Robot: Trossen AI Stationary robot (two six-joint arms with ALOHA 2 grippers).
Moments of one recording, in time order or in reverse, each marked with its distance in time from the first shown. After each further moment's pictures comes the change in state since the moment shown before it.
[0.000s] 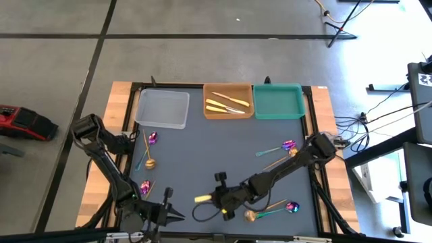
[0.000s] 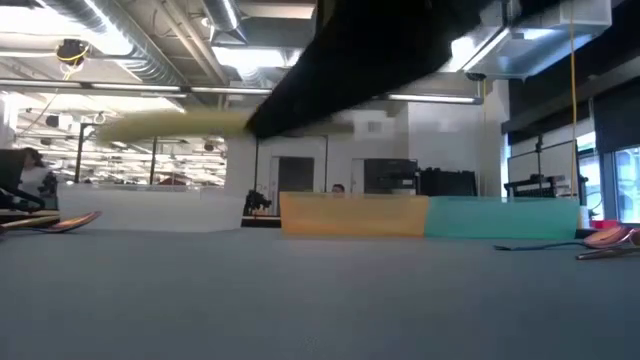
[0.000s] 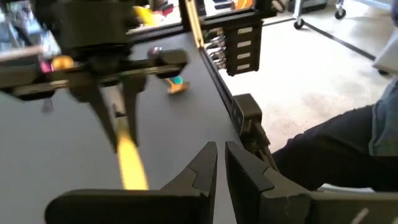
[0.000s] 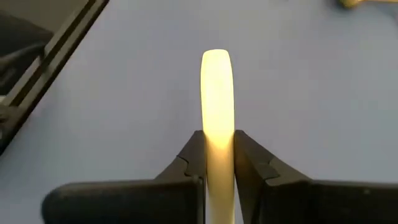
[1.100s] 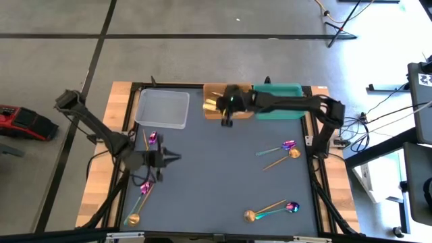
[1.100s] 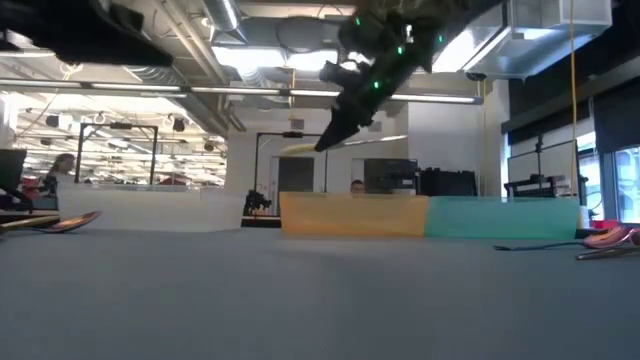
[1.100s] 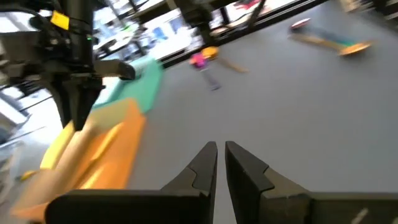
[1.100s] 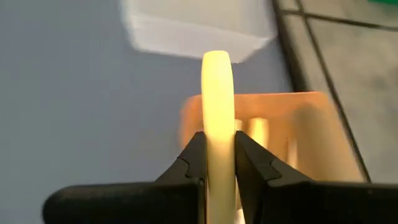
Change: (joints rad) left arm 0.383 -0.710 -0.485 -0.119 -0.014 0.394; right arm -0.829 -0.246 -0.074 -0.115 -0.272 -0.418
